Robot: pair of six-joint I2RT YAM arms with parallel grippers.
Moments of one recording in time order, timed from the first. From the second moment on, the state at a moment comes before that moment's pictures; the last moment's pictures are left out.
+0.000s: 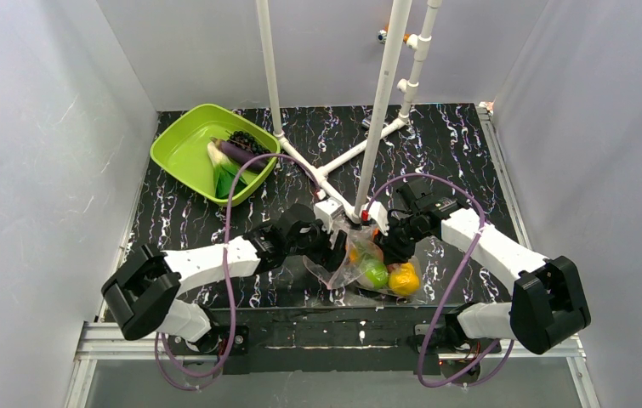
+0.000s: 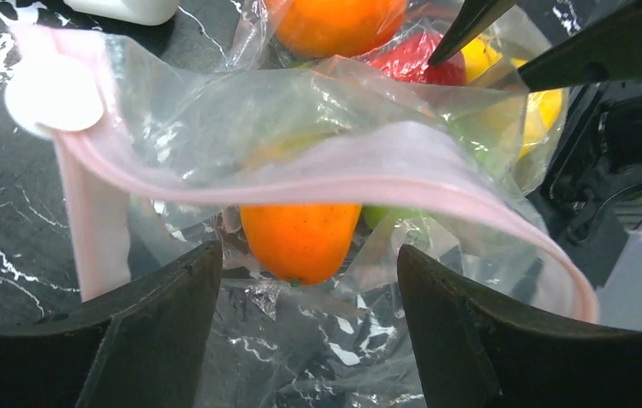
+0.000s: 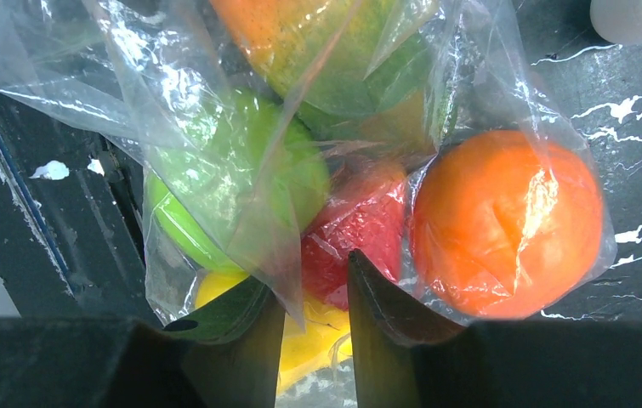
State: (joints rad) left arm -0.91 1.37 0.70 0.06 0.20 -0.32; right arm 0.51 1.29 0.85 -0.80 -0.52 -0.69
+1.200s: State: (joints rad) left arm -0.84 1.63 0.76 0.25 0.28 -0.45; right arm 0.51 1.32 0.87 -0.82 -0.52 -0.69
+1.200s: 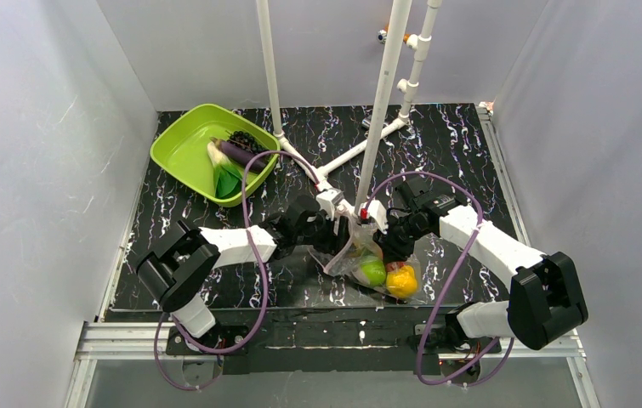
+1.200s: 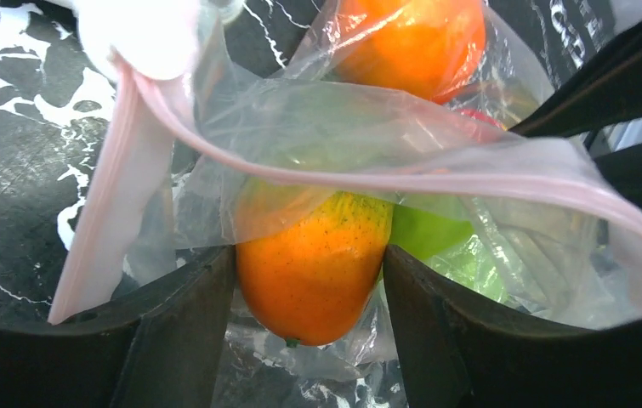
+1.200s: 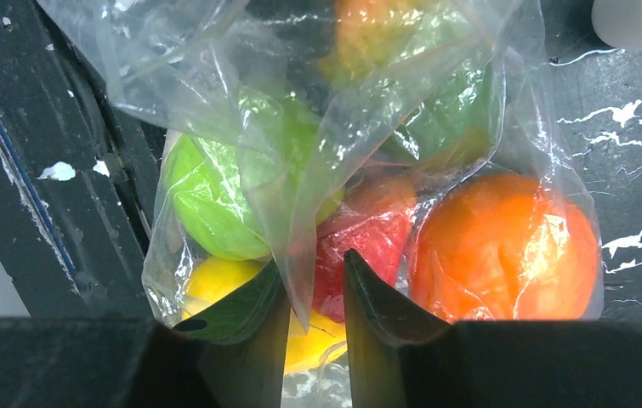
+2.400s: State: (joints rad) left arm -0.82 1.67 0.78 0.20 0.40 -0.46; right arm 0.51 1.32 0.87 -0.82 -0.53 -0.69
